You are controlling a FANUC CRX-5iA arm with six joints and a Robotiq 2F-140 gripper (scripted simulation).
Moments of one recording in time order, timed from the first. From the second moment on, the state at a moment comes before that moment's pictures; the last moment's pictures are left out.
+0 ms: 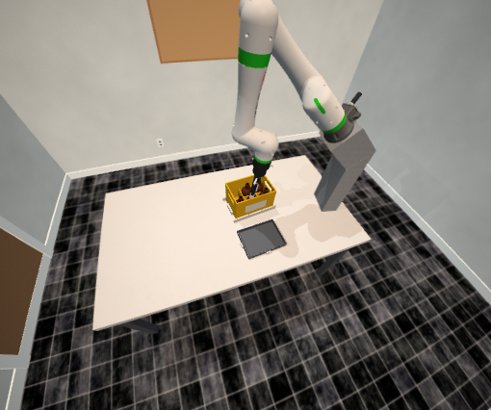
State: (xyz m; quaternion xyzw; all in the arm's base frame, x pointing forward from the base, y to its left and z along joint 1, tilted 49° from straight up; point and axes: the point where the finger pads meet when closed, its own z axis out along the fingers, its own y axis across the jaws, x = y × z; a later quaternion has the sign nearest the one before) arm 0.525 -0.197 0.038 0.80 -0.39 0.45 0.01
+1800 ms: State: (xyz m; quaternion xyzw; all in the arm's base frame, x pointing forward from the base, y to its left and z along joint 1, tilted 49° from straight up) arm 0.534 -0.200 0.030 0.81 -0.38 0.45 0.00
